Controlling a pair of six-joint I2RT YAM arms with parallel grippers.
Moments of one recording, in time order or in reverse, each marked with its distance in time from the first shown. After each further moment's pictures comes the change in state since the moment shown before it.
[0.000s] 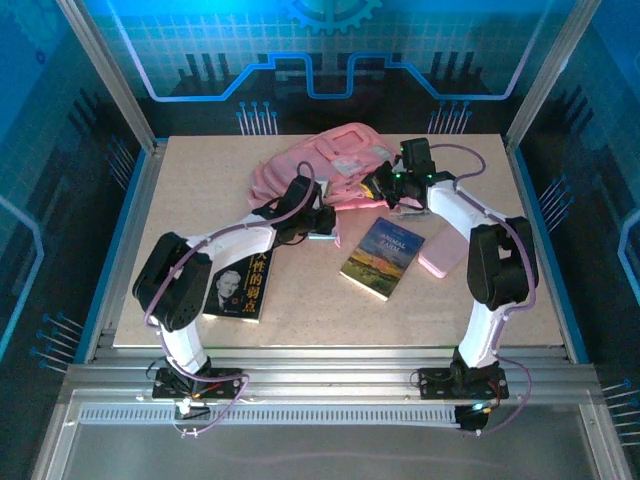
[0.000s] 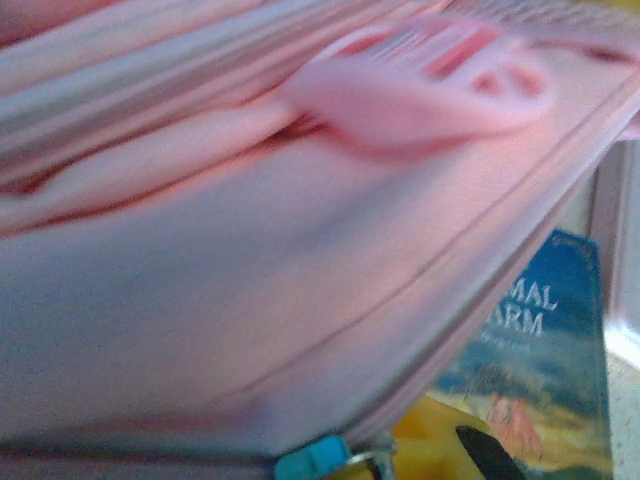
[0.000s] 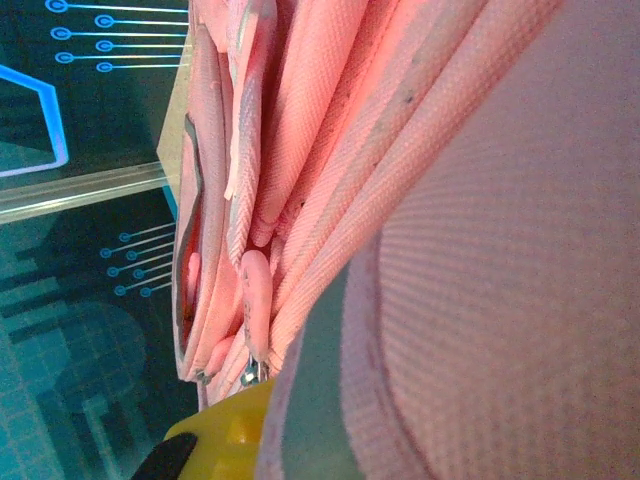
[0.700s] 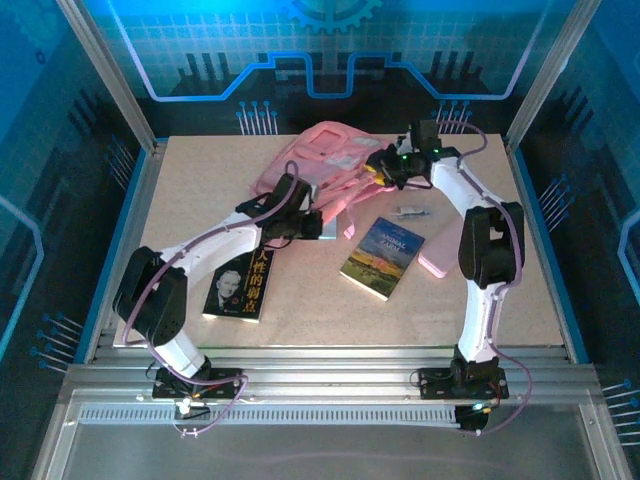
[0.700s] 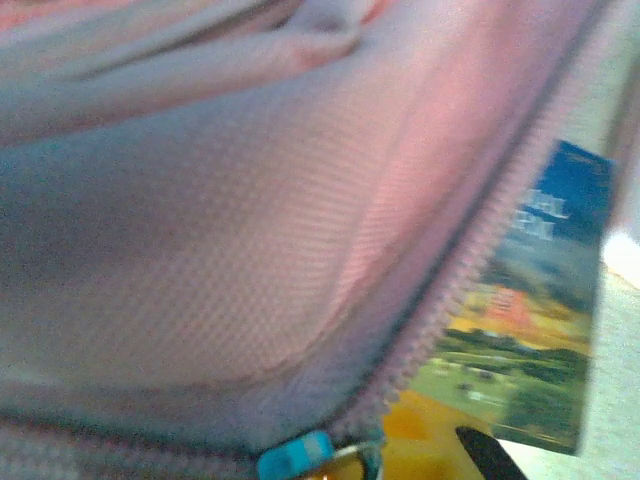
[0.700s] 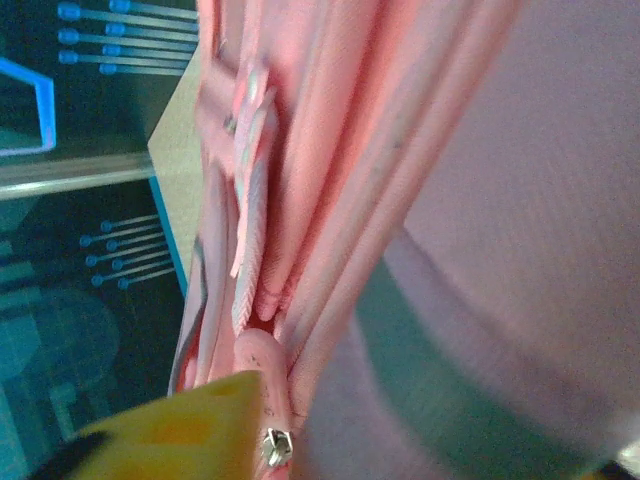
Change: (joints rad) left arm -0.011 -0.104 0.055 -0.276 0.047 -0.025; right arm -0.090 0.193 0.322 -0.211 -0.081 -0.212
